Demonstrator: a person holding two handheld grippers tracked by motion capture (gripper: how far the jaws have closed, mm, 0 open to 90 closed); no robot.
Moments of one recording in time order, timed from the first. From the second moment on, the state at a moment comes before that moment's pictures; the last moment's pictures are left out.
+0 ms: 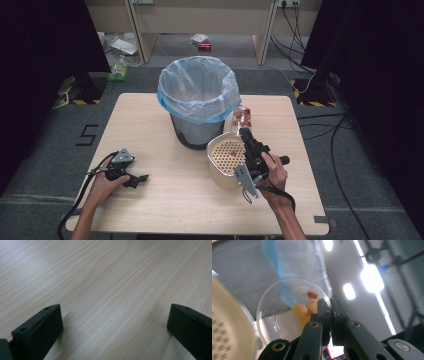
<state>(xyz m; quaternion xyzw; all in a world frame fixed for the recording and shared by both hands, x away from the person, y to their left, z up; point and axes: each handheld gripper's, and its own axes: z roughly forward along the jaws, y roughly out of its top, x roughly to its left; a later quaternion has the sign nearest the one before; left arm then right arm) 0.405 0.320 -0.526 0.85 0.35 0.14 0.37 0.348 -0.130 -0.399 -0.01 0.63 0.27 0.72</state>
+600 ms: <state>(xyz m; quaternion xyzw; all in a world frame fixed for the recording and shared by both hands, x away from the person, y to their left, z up) 0.405 0.320 -0.526 0.85 0.35 0.14 0.37 0.365 -0.119 -0.413 0.00 0.60 0.23 0.77</state>
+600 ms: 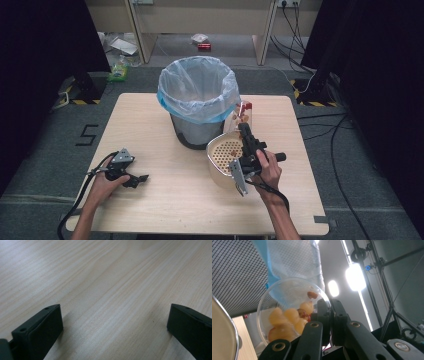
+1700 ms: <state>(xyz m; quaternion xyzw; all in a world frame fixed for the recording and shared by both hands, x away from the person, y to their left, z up) 0.405 0.320 -0.526 0.85 0.35 0.14 0.37 0.386 -0.153 -0.365 0.23 0.67 0.40 0.59</state>
